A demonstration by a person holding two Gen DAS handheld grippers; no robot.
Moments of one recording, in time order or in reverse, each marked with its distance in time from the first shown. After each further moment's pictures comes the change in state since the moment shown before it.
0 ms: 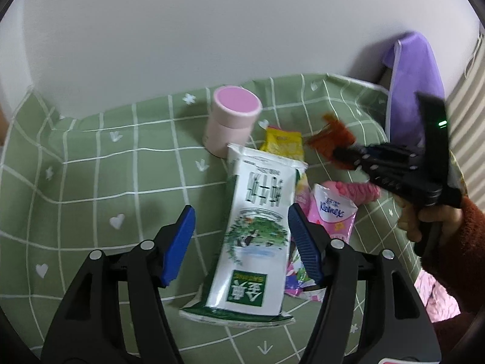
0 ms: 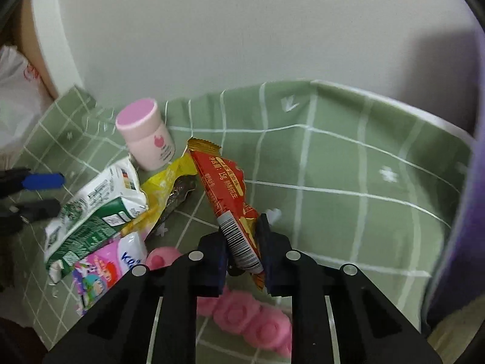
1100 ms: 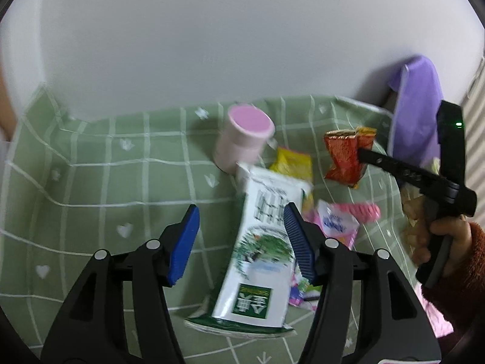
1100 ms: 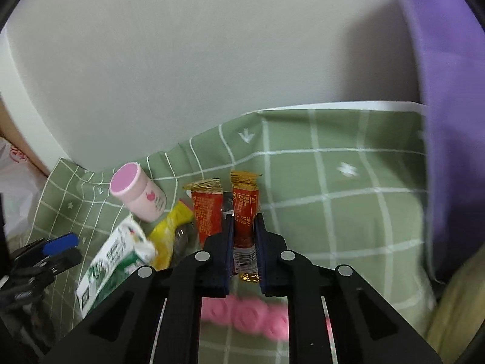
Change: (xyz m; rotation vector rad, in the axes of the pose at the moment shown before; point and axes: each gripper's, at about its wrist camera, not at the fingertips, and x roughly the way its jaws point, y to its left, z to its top) left arm 0.000 0.017 0.007 -0.068 -0.058 -0.016; right arm -0.019 -0.013 0.012 0.277 -0.075 -0.025
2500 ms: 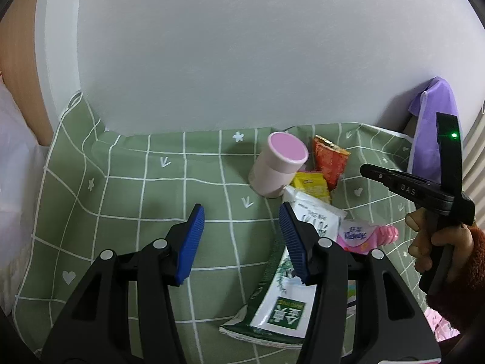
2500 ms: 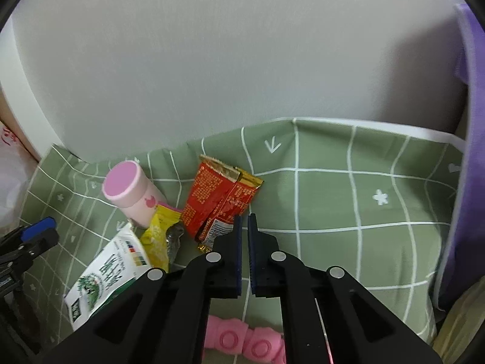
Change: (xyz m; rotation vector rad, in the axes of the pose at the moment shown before) left arm -0.018 0.024 0.005 -0.062 -0.123 0.105; right arm 0.025 0.012 0.027 -0.096 0.012 -0.006
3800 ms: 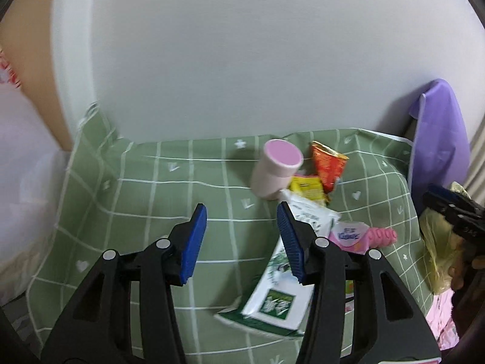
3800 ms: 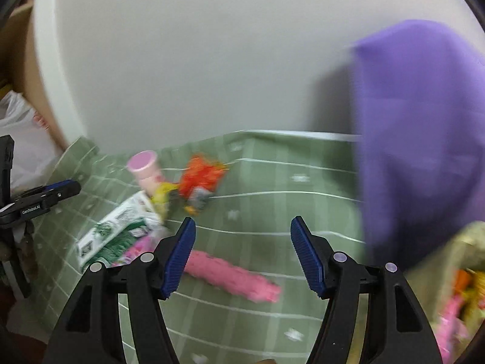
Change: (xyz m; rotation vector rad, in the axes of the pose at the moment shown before) left arm -0.019 -0.013 -0.008 -0.014 -0.037 0.072; right arm -0.084 -0.011 -0.037 -0.086 -0.094 -0.004
